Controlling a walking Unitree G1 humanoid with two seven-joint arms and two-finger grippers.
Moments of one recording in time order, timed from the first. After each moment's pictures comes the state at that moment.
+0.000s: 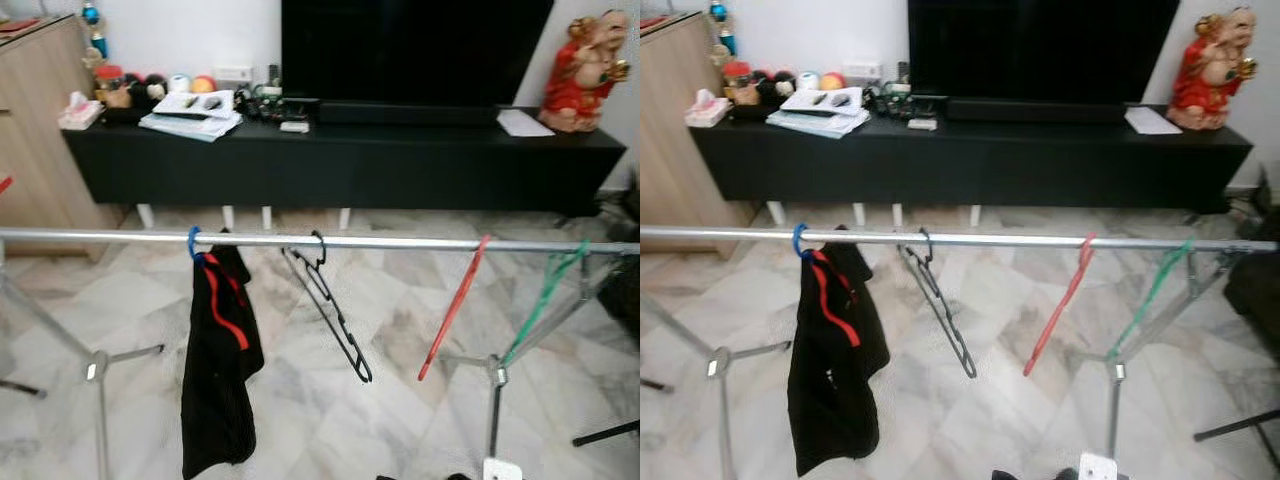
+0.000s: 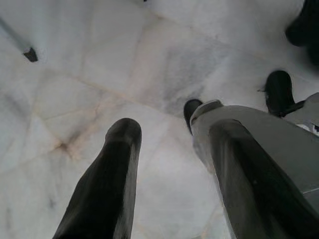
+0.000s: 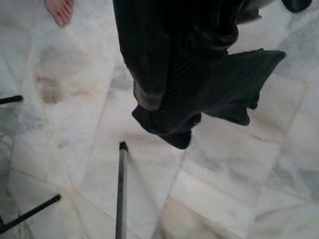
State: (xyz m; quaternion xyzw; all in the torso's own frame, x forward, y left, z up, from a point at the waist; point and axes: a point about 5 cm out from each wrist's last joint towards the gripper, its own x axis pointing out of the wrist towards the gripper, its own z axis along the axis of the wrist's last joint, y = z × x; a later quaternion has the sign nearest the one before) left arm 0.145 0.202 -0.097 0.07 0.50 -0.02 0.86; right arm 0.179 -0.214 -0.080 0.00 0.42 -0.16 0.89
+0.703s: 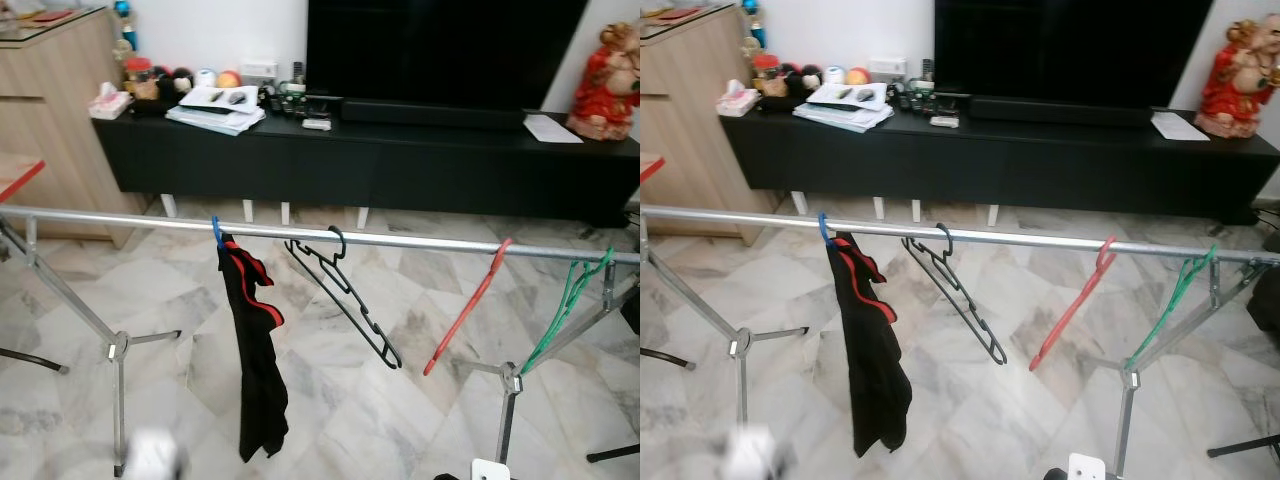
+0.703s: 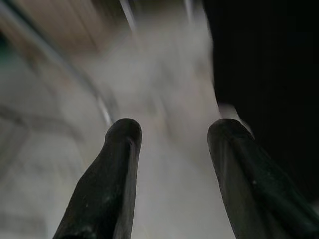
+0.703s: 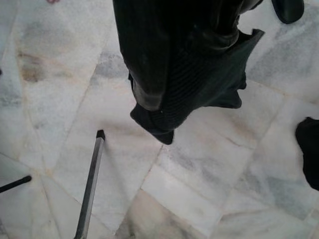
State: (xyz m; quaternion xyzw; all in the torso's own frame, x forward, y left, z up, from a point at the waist) left arm 0.241 0.255 0.007 0.10 0.11 0.11 0.98; right arm 0.181 -0.205 -0.080 -0.01 0.41 -0.14 0.90
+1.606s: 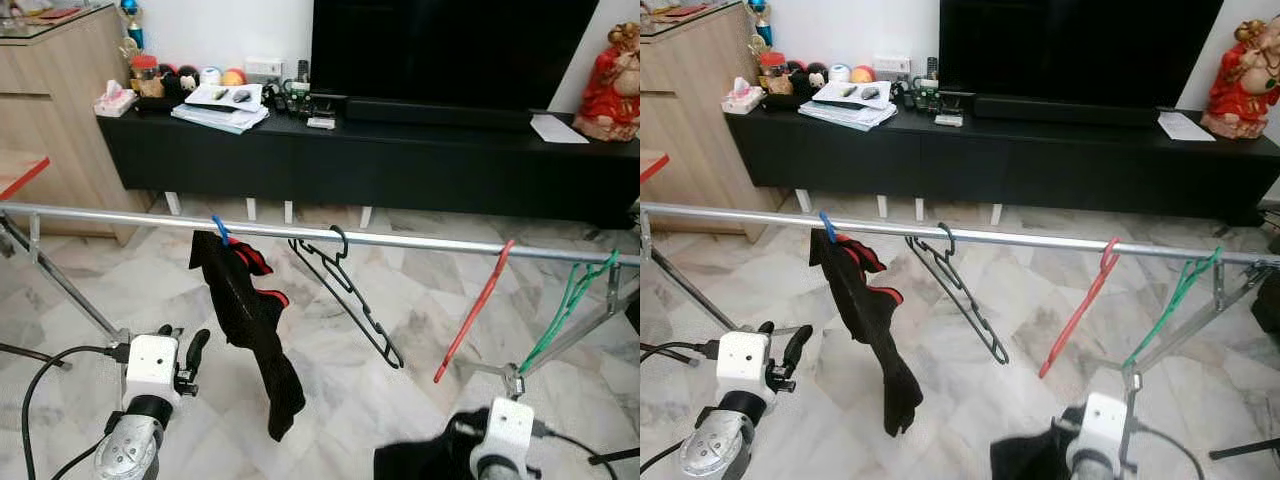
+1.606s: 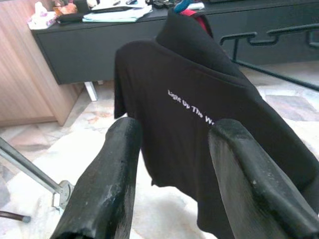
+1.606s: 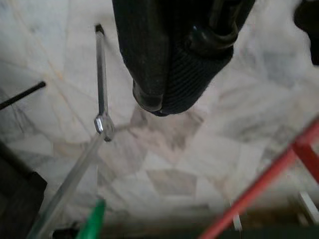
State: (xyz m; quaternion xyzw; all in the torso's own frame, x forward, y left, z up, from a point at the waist) left arm 0.257 0.209 0.079 0.07 0.00 0.01 1.00; right arm 0.248 -0.216 -0.021 0.01 0.19 -0.19 0.96
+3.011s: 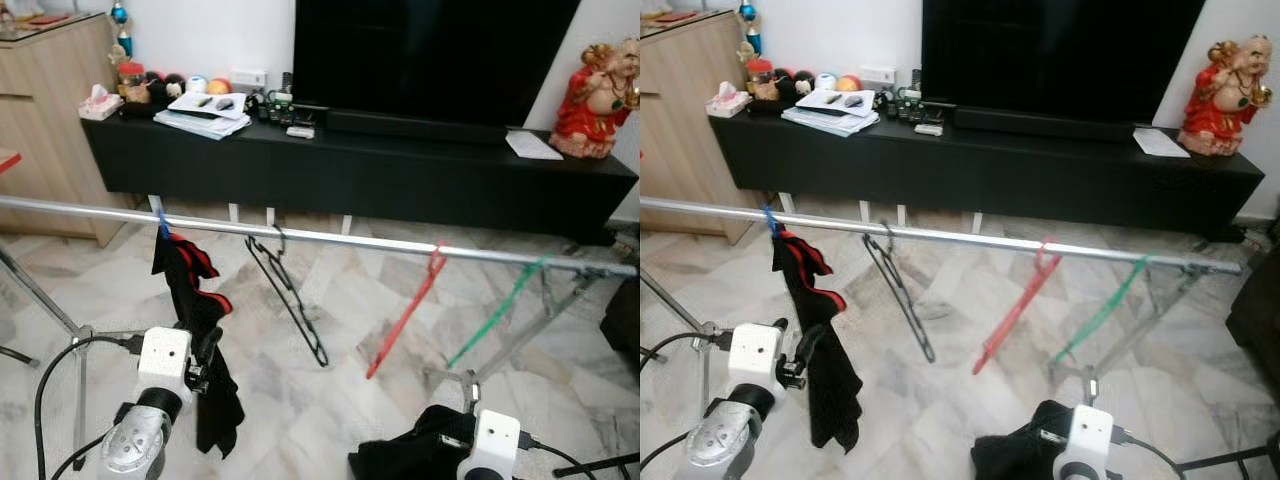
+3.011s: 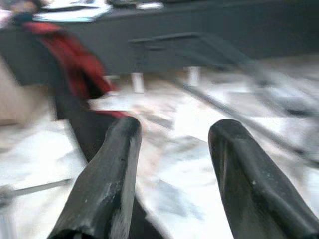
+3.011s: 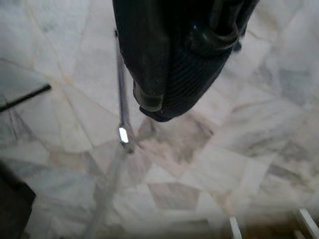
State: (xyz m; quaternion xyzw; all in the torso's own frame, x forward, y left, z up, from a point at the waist) left arm 0.262 0.185 0.082 0.06 0.02 -0.07 1.00; right arm 0.225 -0.208 -0.042 0.02 0.24 -0.17 0.96
